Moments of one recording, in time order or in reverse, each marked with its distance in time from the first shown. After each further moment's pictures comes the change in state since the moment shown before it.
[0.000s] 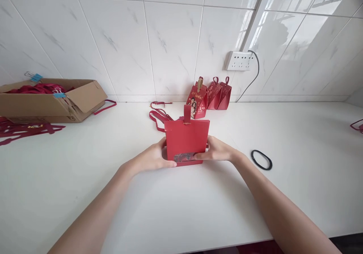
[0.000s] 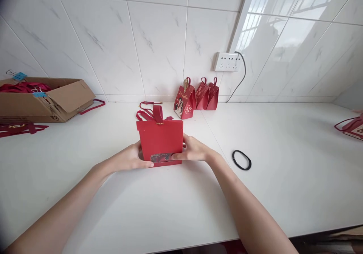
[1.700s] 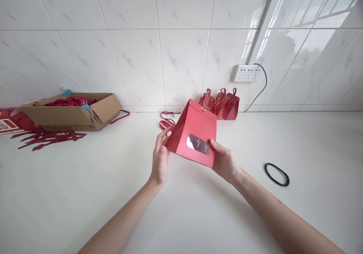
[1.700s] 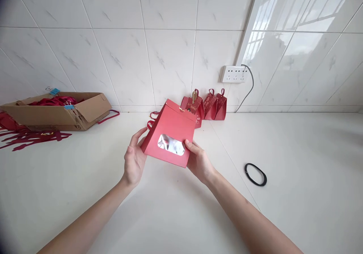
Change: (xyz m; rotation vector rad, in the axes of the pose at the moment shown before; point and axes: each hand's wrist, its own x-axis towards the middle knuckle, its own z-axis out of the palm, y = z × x) left_hand -0.003 0.023 0.029 -0.585 0.595 0.373; right_hand 0.004 -0.022 0.039 1.043 0.240 0.049
